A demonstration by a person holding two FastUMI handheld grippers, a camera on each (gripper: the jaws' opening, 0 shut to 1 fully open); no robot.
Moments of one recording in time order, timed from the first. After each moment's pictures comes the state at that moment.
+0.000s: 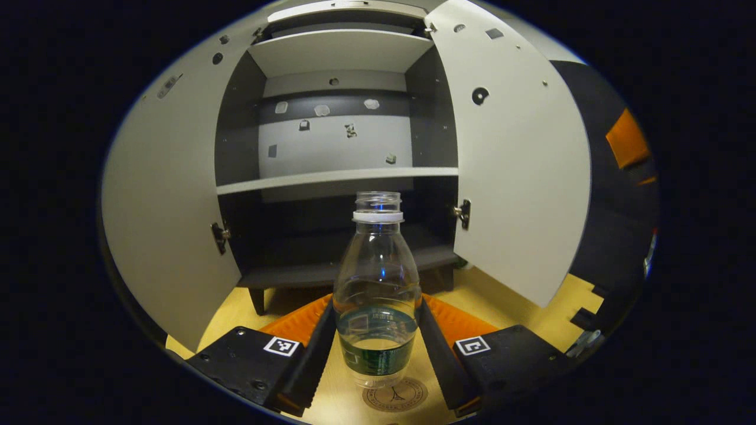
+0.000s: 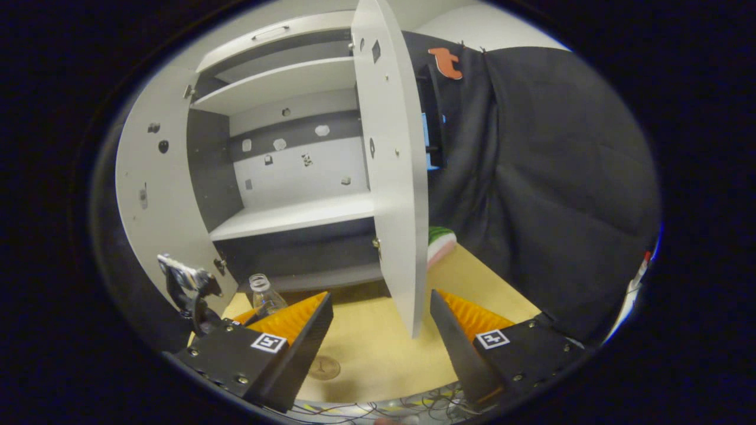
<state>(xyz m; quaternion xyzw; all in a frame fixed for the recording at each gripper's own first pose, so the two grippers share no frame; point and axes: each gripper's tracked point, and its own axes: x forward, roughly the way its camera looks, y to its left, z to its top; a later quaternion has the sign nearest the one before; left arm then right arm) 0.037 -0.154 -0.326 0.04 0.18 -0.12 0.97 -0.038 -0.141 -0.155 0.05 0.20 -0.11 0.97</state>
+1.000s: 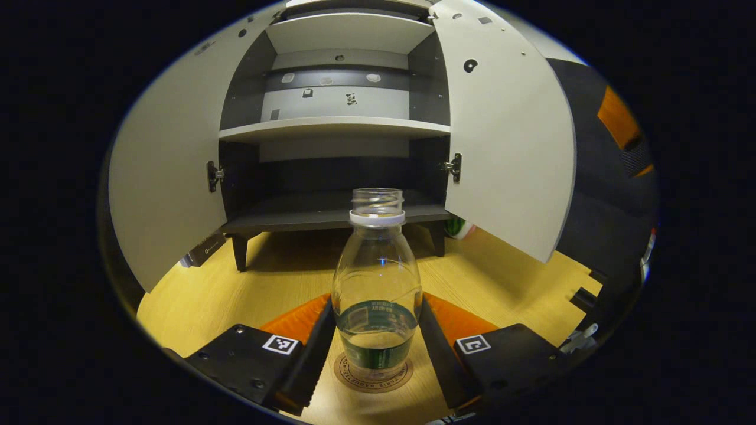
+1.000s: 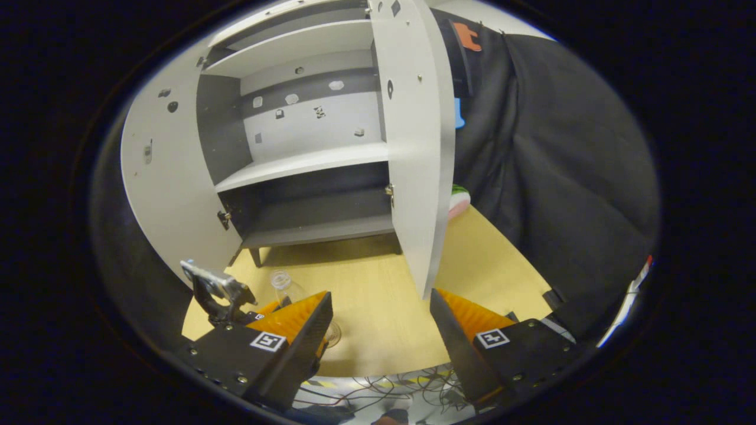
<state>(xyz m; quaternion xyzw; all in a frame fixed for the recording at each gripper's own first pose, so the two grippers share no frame) -0.005 -0.159 -0.386 0.03 0.22 -0.12 0.97 -0.056 -0.124 -0.210 0.04 0.28 -0.07 0.96</state>
